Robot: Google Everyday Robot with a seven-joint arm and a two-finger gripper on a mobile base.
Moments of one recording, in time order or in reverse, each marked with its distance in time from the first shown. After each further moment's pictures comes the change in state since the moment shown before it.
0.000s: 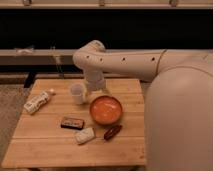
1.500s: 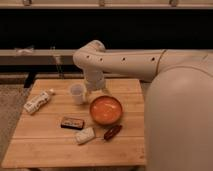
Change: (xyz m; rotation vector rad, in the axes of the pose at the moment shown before) arm -0.005 0.002 0.003 -0.024 -0.002 -0.014
